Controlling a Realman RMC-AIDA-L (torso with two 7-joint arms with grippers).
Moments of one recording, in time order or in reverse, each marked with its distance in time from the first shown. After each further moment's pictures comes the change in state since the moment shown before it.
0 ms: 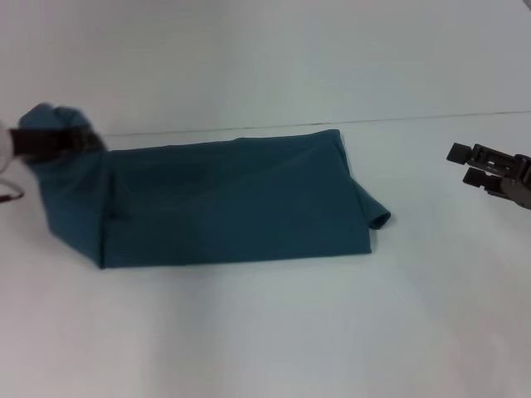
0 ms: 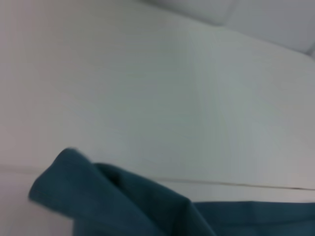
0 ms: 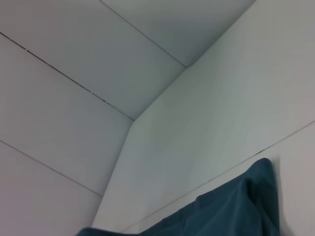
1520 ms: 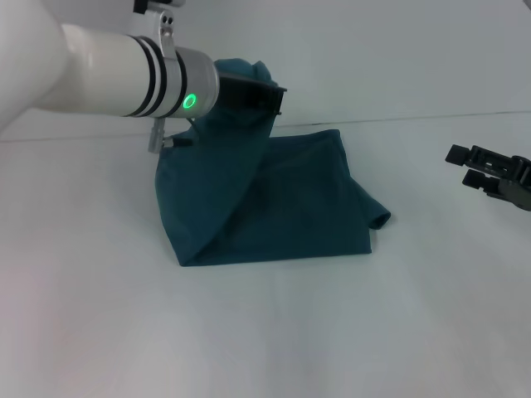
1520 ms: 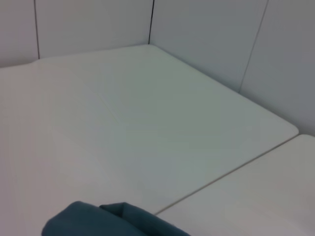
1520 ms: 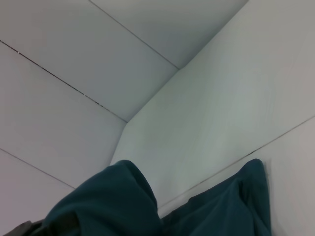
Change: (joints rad) left arm -0.176 -0.050 0.548 0.055 0.008 -0.183 -0.161; right arm 0.008 -0.002 0.000 0.023 -0.002 0.029 -0.008
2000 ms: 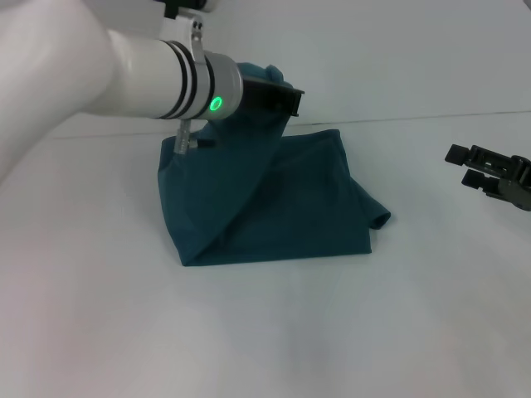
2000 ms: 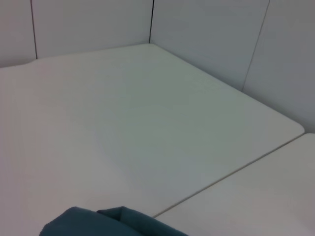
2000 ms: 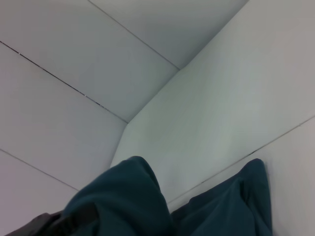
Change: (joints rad) left arm -0.077 -0.001 0.041 -0.136 0.004 -0.110 -0.030; right arm 0.000 0.001 0.000 0.001 0.002 0.000 0.002
